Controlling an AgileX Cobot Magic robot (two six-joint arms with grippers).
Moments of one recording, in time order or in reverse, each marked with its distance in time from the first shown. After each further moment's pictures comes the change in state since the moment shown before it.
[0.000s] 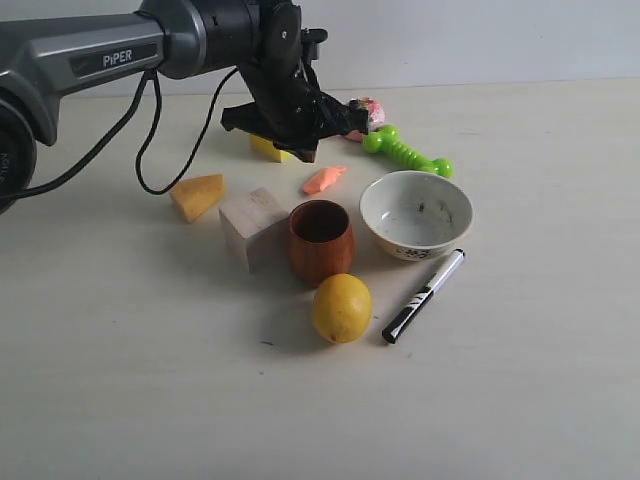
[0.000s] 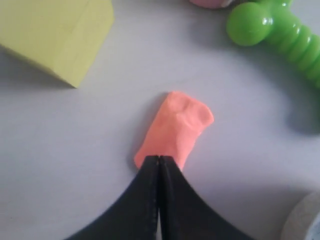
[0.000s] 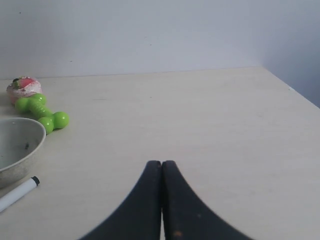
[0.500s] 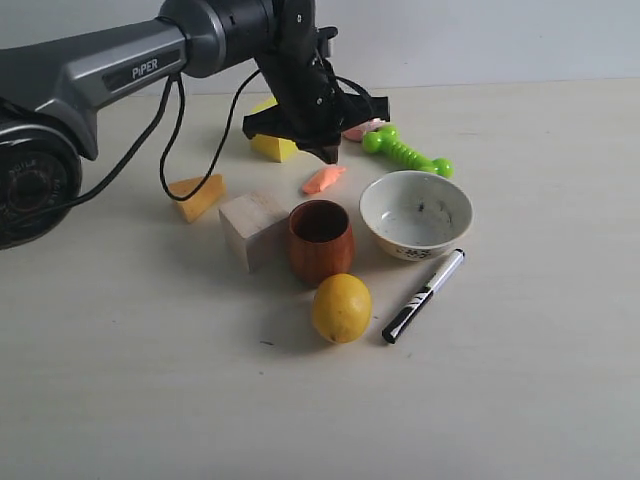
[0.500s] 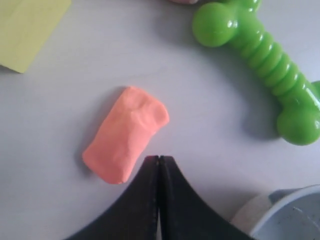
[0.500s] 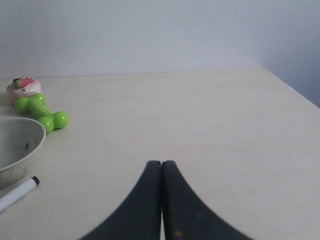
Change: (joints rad) left arm 0.002 0.107 -0.219 -0.119 0.139 -0.047; right arm 0.000 0.000 0.000 0.000 0.000 0.000
